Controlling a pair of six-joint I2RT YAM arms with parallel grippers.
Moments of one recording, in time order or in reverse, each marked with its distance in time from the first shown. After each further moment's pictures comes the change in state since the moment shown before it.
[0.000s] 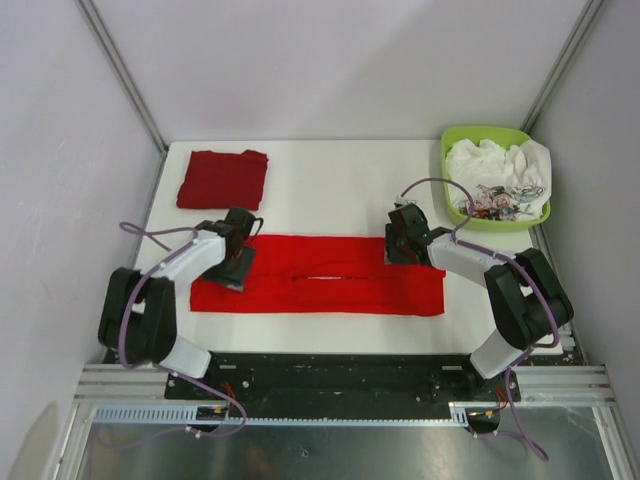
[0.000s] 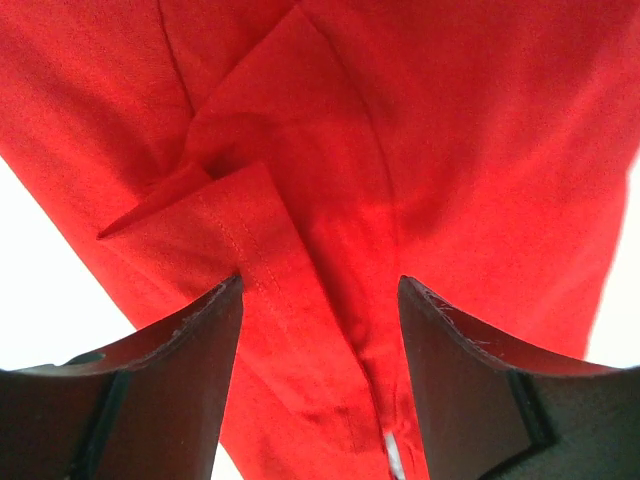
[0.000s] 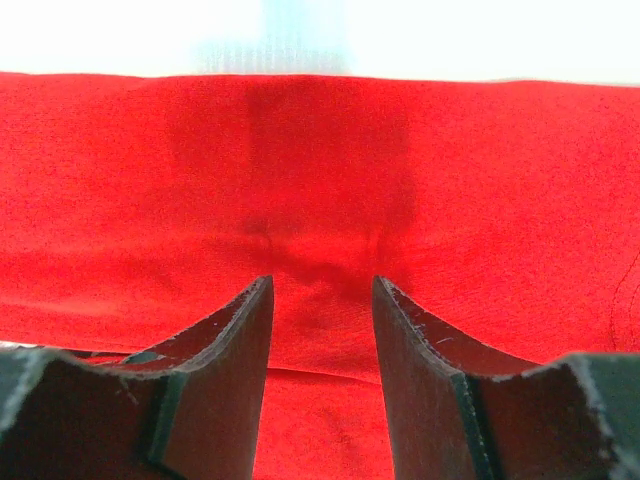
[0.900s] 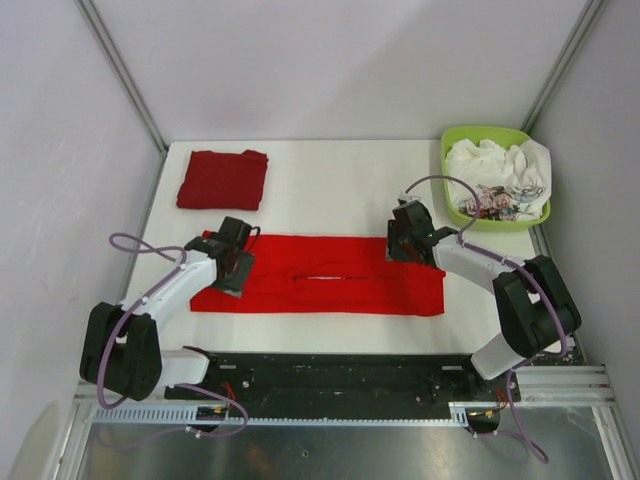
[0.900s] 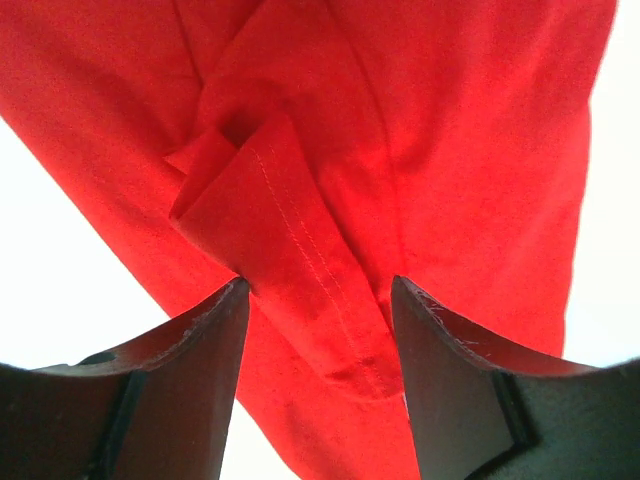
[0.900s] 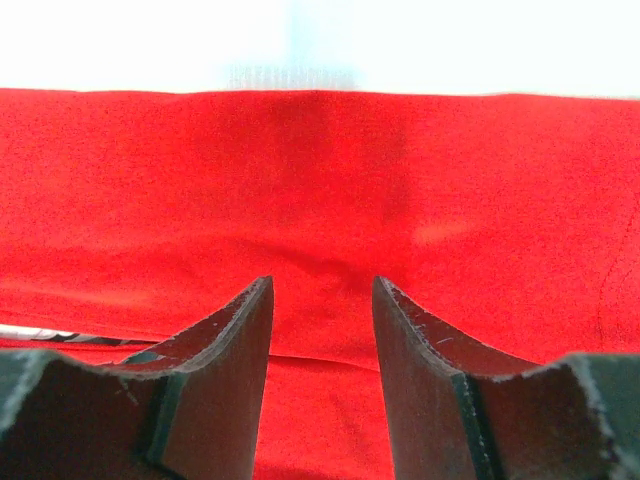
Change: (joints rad) left arm -0.044 -0.163 -0.120 0.045 -0.007 0.037; right arm -0.011 -0.057 -0.008 -0.005 -0.010 0.017
